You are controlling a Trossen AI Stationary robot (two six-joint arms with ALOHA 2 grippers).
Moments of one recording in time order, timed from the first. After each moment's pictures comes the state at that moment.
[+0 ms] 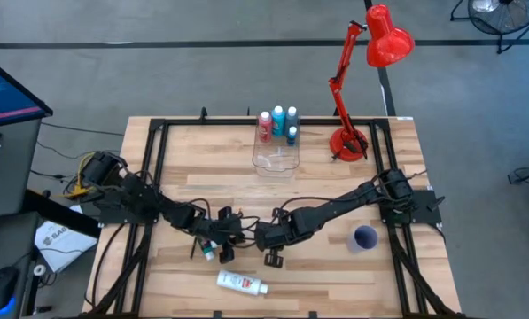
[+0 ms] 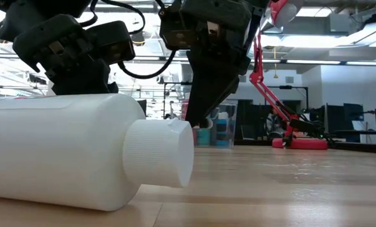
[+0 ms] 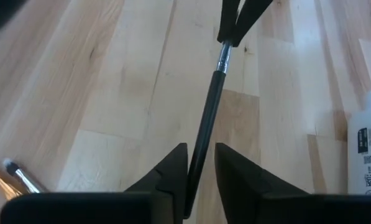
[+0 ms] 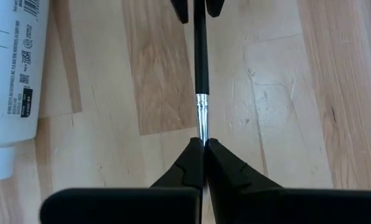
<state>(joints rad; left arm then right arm) -0.42 1.62 0.66 0.18 -0.23 -0.51 0.32 2.07 1.53 -0.61 0.12 0.47</state>
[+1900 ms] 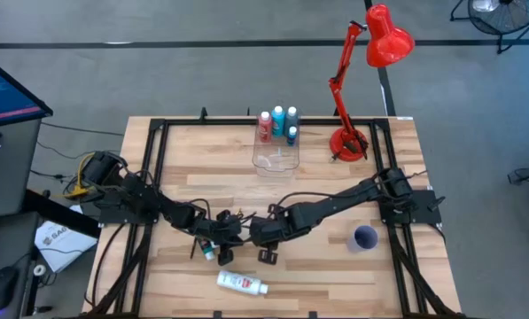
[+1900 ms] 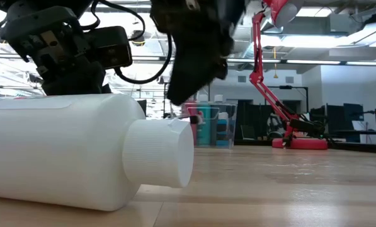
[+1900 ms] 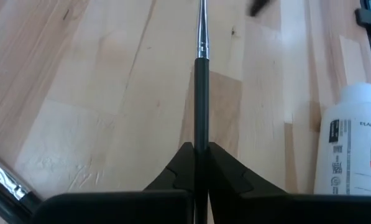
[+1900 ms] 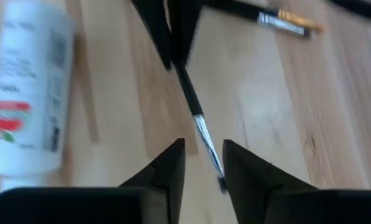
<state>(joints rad) -0.41 1.63 0.66 0.16 -0.15 -0.61 0.30 2.07 1.62 -0.65 0.13 0.48</state>
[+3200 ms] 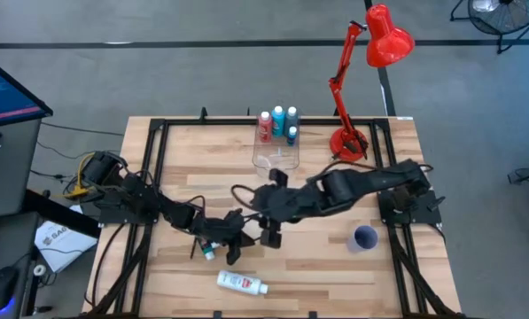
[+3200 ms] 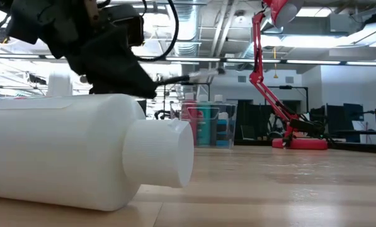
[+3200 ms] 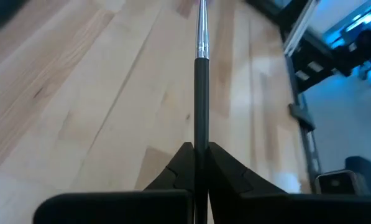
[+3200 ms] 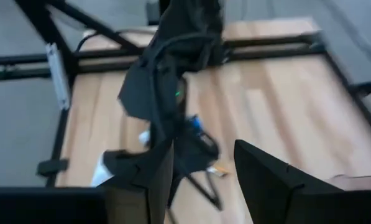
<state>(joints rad) -0.41 1.63 0.66 0.43 -0.21 -0.72 0.34 1.91 2.17 -0.96 0.37 0.28</state>
